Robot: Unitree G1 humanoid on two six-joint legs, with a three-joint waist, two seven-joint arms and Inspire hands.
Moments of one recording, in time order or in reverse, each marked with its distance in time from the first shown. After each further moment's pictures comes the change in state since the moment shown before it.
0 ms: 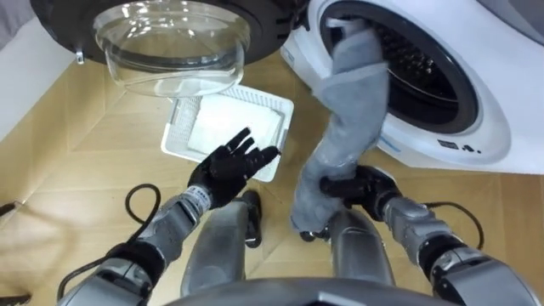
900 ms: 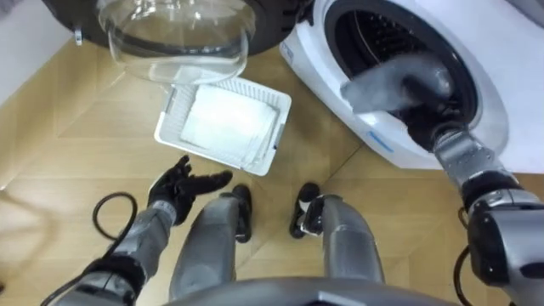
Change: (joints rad) left arm 0.088 0.047 0.129 -0.051 0.230 -0.007 0.294; right arm -0.298 -0.155 -0.324 -0.026 0.779 0.163 -0.175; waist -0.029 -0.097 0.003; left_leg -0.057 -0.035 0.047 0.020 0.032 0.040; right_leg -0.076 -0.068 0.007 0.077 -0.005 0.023
